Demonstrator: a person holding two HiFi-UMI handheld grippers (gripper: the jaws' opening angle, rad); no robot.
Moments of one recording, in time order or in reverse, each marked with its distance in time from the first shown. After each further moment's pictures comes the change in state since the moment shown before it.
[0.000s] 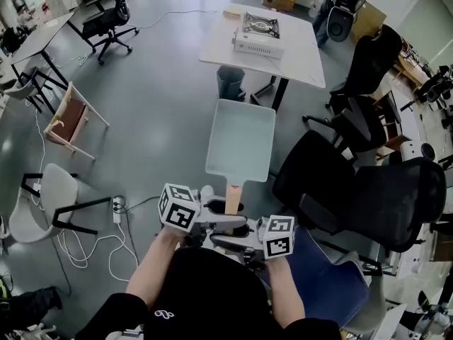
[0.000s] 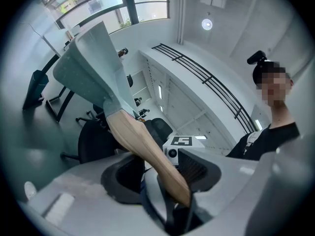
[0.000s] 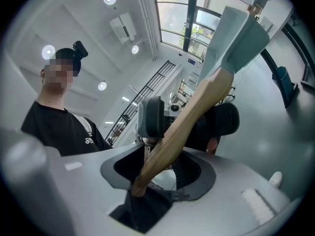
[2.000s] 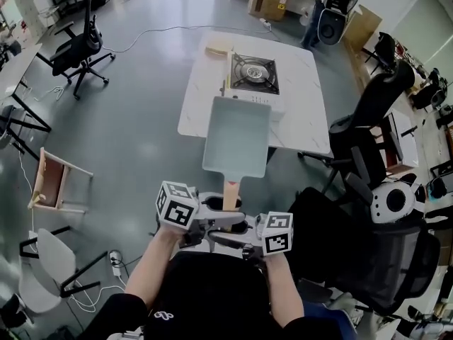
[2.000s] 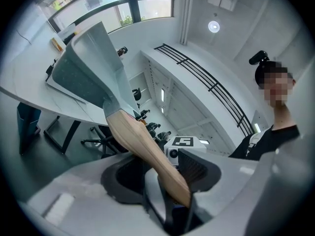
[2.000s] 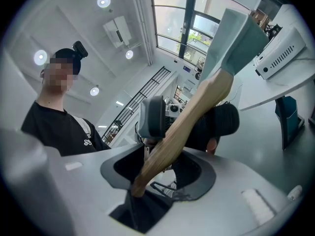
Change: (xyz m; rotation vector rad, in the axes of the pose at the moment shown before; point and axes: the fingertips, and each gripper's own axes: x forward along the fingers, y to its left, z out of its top) left arm -0.024 0.224 0.334 0.008 0.029 -0.027; right arm 0.017 -0.236 0.331 -0.019 -0.041 -0.047
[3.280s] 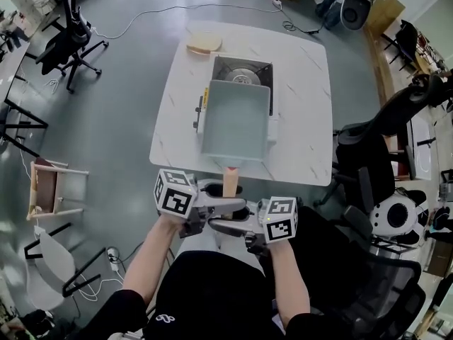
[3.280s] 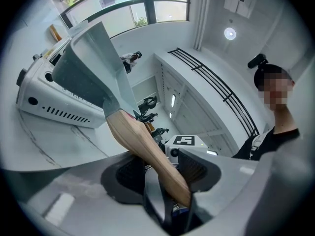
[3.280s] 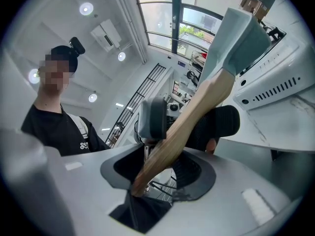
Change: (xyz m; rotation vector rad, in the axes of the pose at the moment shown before) left arm 0.076 0.163 0.163 -0.100 -0.040 0.055; right arm -0.079 -0.162 0.156 0.091 0.068 0.038
